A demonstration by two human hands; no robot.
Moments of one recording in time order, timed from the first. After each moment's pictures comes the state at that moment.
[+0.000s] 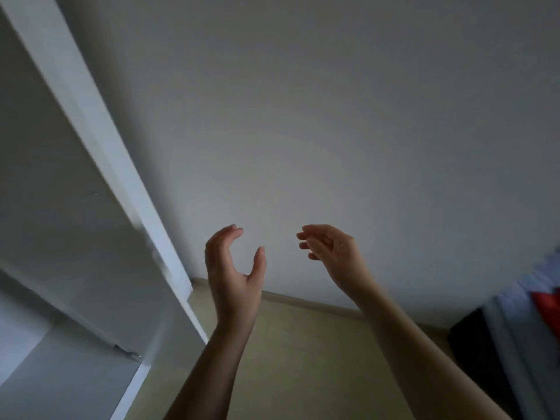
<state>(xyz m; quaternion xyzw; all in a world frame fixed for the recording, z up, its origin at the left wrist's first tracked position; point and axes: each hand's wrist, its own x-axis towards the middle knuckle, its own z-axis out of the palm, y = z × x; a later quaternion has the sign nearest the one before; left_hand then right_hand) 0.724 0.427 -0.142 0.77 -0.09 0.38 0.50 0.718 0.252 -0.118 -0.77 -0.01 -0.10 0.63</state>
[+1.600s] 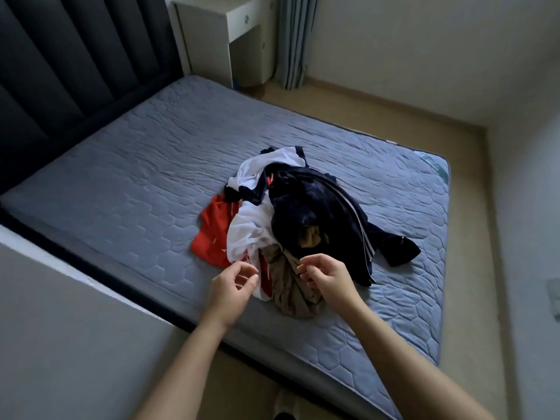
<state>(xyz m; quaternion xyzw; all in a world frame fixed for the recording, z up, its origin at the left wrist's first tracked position) 0.610 -0.537 -0.304 0.64 -0.56 -0.37 0.37 0.397 -0.561 -0.292 -0.49 0.62 -0.35 0.51</state>
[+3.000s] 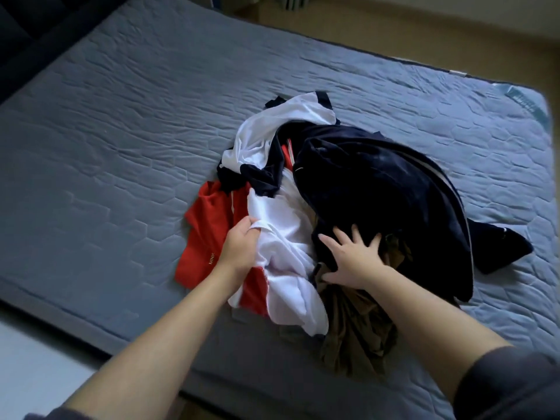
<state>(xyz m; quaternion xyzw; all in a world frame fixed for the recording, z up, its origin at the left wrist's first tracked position) 0.650 -0.857 -0.527 0.62 -0.42 -0.54 0.38 0.426 -0.848 -0.562 -0.73 0.62 0.22 0.20</state>
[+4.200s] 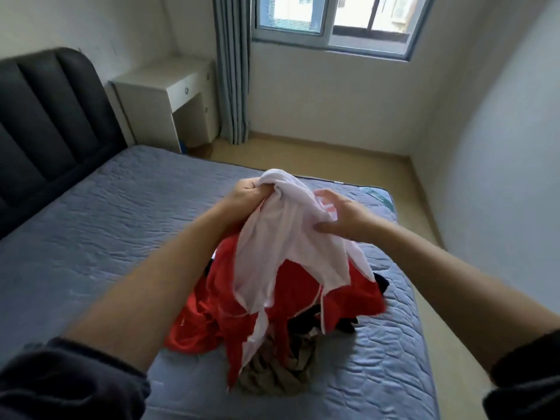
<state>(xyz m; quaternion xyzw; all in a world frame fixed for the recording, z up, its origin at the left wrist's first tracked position) 0.544 -0.763 -0.082 0.41 -0.61 -0.58 0.35 0.322 -0.725 -0.099 -0.70 0.66 -0.16 0.22</state>
